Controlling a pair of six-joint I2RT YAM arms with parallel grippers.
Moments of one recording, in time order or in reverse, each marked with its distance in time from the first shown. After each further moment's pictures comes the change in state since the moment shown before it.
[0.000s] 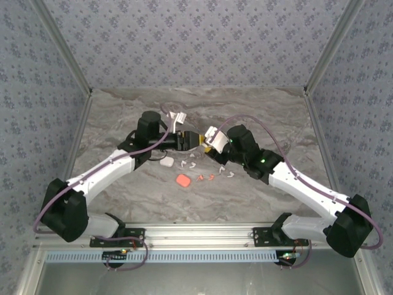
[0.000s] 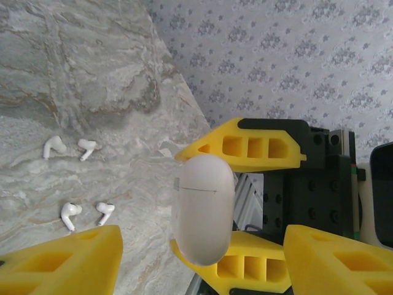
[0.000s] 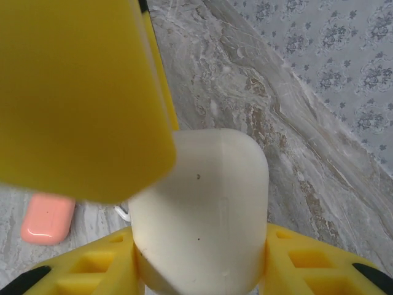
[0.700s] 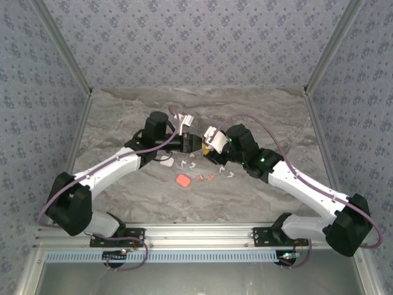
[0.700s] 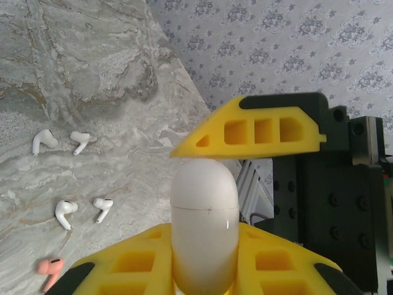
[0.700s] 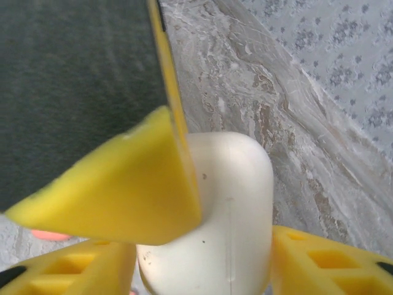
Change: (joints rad) left arm -0.028 0.047 0.021 -0.009 0.005 0.043; right arm -0.007 0.011 0.023 -0.038 -0.032 0.014
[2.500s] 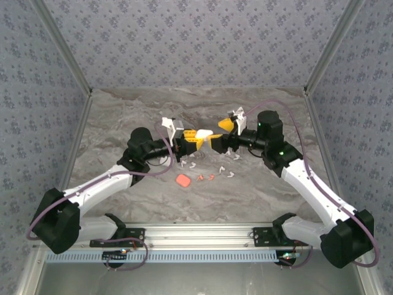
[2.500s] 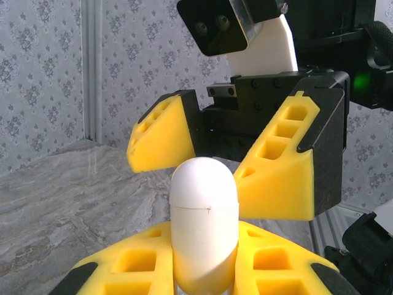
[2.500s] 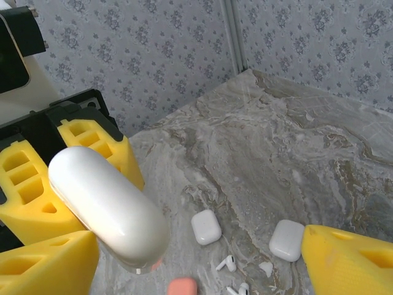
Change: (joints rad) left arm -0.031 -0.178 -0.253 0.556 -0.098 0.461; right arm -0.299 -0.070 -0.014 0.218 -0.590 0.456
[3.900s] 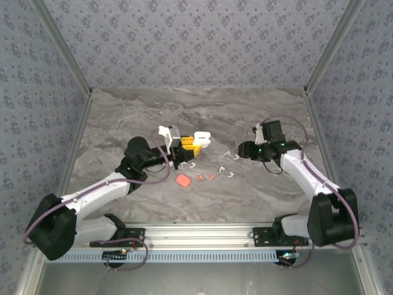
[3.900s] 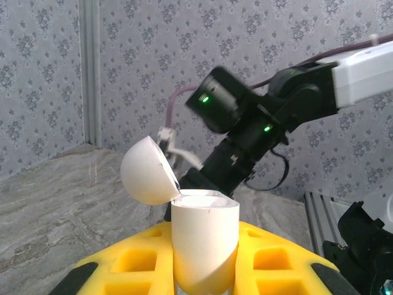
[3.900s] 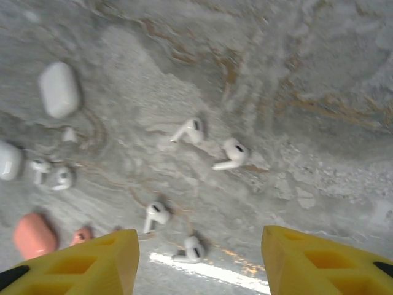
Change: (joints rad) left arm -0.021 -0.066 -0.115 0.086 -0.029 0.007; right arm -0.236 0.221 -0.089 -0.437 0.357 0.232
